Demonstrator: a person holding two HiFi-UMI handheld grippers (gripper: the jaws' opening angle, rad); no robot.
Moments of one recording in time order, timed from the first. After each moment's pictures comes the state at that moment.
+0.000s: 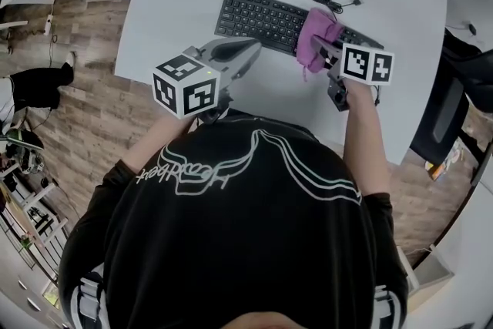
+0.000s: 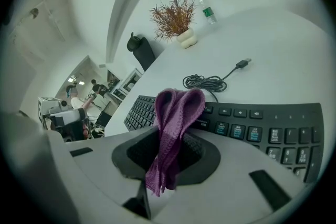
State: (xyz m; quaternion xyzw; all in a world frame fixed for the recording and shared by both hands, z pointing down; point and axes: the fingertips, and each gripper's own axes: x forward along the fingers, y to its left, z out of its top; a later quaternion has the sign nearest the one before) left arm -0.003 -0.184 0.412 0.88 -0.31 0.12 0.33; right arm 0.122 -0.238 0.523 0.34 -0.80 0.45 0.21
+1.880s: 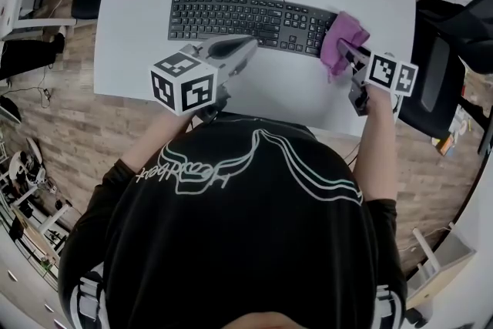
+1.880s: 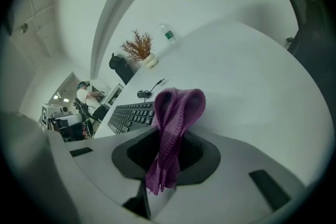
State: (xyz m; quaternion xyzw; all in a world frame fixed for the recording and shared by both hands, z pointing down) left arm 0.087 -0.182 0.425 0.89 -0.26 0.15 0.33; right arm 0.291 -0.206 0.528 0.44 -0.75 0.47 0.16
